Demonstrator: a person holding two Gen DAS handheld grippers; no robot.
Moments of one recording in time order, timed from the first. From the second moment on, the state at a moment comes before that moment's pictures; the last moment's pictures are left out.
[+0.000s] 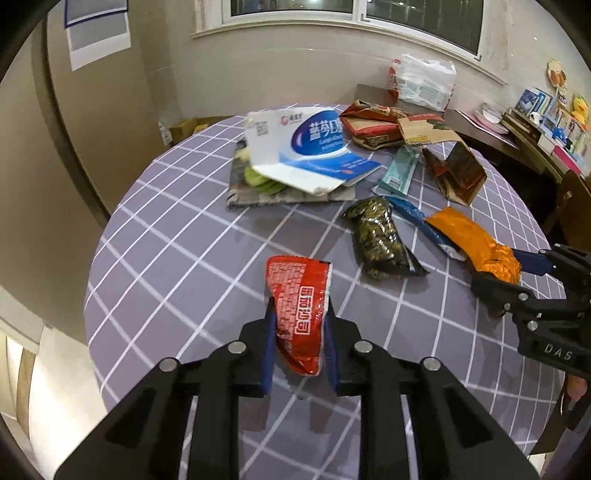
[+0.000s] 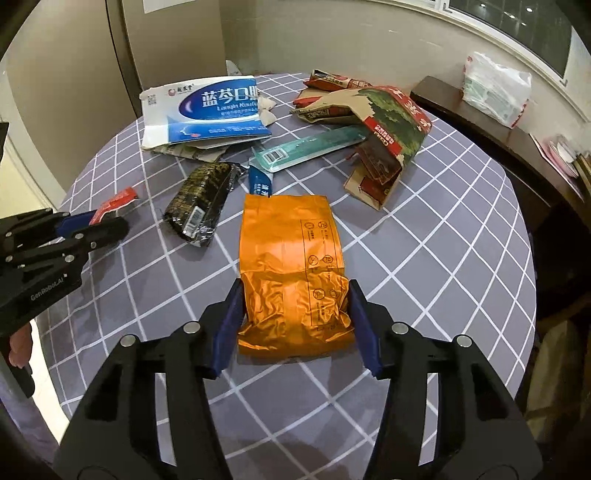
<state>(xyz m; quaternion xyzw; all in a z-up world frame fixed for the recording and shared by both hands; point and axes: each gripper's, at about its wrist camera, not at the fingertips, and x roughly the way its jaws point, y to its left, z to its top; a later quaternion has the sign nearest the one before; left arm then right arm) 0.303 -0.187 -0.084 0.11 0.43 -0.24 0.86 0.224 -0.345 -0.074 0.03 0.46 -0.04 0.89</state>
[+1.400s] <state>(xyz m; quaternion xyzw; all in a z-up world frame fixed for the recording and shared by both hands) 0.218 0.062 -0.068 -0.01 0.42 0.00 0.91 0.228 -0.100 -0.045 -0.07 0.42 0.17 0.89</state>
